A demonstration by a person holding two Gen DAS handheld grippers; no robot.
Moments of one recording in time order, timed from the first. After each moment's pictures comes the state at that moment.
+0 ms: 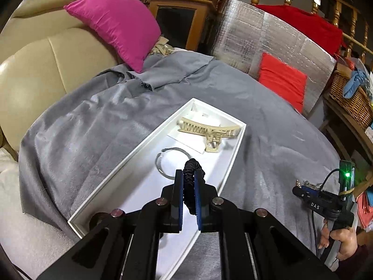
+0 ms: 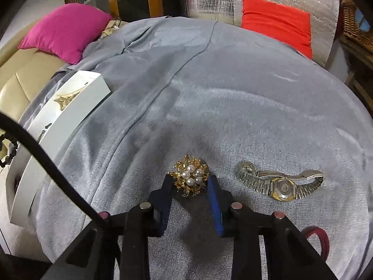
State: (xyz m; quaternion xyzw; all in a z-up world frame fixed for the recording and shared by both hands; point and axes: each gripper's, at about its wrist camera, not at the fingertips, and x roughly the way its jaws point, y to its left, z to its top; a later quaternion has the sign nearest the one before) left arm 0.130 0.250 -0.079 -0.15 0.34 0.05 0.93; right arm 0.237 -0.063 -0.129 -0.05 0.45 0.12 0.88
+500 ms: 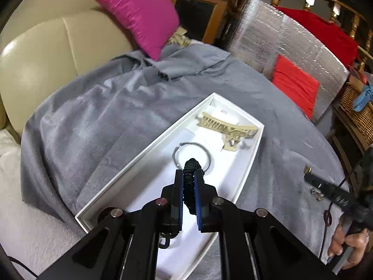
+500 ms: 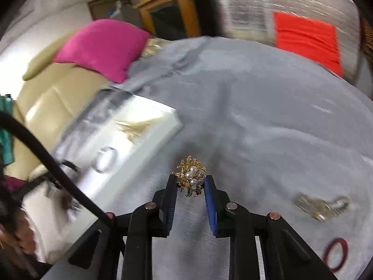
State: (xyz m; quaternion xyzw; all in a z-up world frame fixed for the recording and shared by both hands) left arm 0.134 0.275 -0.093 -0.19 0.37 0.08 0.90; right arm 0.223 0.003 -0.066 -0.01 0.42 0.24 0.88
